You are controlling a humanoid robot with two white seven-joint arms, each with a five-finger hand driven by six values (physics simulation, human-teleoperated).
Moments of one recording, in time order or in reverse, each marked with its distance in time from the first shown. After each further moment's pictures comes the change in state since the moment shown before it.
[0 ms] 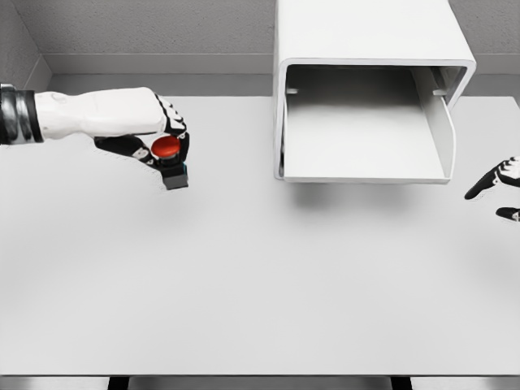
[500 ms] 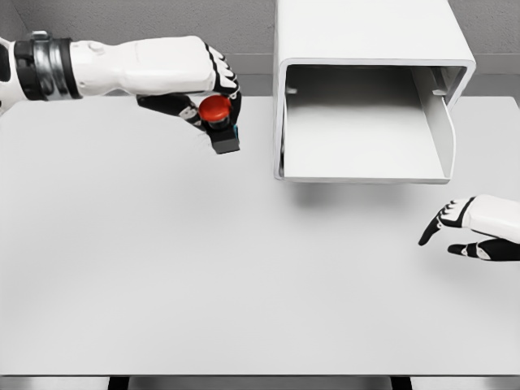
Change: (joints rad) left arm -0.152 -0.151 -0.005 0.001 0.004 0.001 0.000; right arm -0.094 -0.007 0.272 0.000 0.049 -0.002 0.000
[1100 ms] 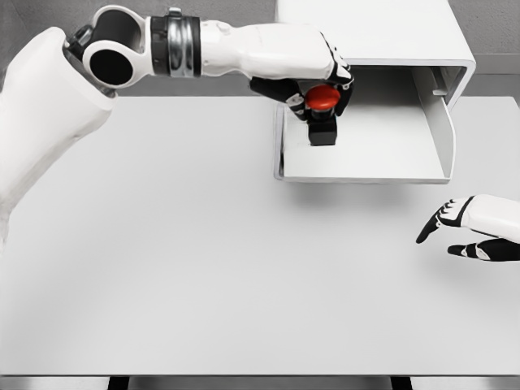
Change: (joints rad) left arm -0.141 -0.376 -0.091 0.257 -0.101 -0.001 -0.001; right arm -0.008 0.001 0.004 0.000 0.001 0.000 0.000
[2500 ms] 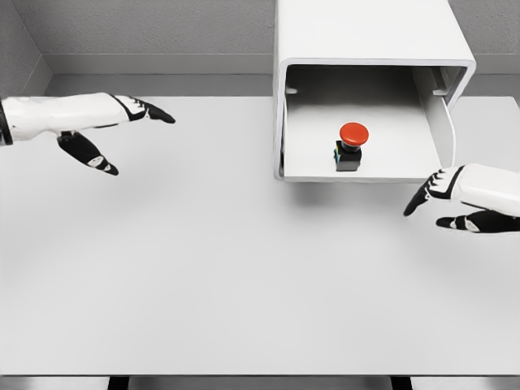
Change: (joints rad) left arm 0.287 0.593 0.003 -0.039 0.206 0.002 0.022; right arm -0.206 0.020 0.111 0.000 -0.001 0.000 0.000
